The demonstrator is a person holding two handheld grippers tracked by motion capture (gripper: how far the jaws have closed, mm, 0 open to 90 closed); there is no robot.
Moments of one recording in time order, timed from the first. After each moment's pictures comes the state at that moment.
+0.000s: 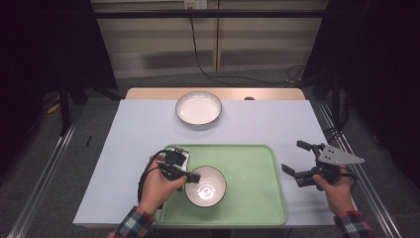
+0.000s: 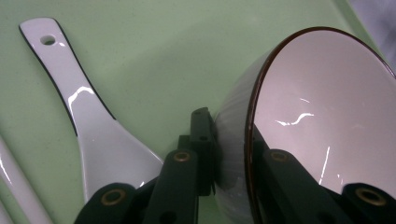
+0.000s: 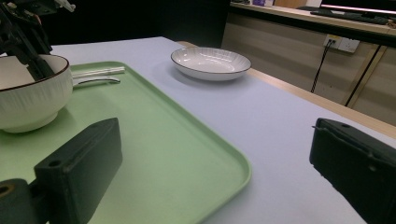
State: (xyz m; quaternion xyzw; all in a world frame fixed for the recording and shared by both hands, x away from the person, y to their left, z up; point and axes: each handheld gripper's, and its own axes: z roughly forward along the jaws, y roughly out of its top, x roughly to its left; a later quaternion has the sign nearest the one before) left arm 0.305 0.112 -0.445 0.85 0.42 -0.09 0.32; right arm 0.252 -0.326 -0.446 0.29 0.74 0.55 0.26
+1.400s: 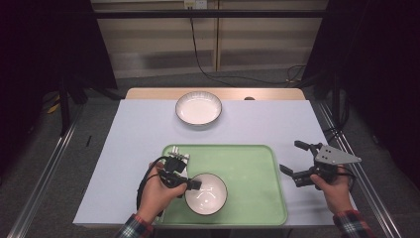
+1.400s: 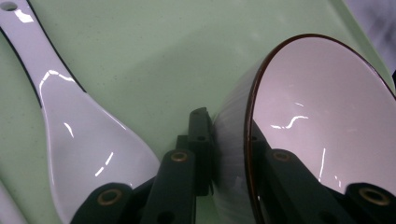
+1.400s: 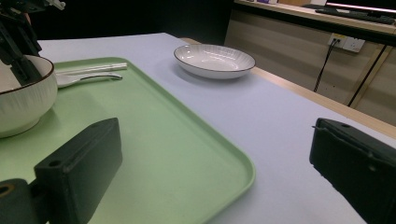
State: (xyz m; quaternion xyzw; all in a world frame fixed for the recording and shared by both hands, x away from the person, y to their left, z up) left arm 0.289 0.112 -0.450 0.84 0.41 -0.10 0.33; right arm 0.254 -0.321 -0.446 0.28 0.75 0.54 0.26
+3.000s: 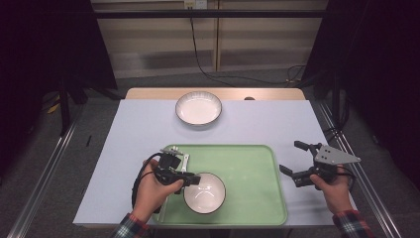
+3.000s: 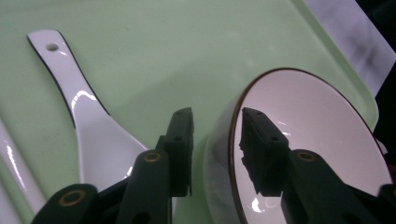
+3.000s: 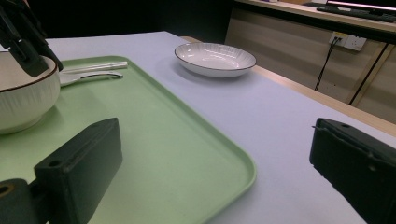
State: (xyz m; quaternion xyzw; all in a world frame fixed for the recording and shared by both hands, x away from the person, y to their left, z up) left arm 0.294 0.123 -0.437 0.82 0.42 -0.07 0.38; right arm 0.254 -0.320 -0.447 0.28 0.75 0.54 0.26
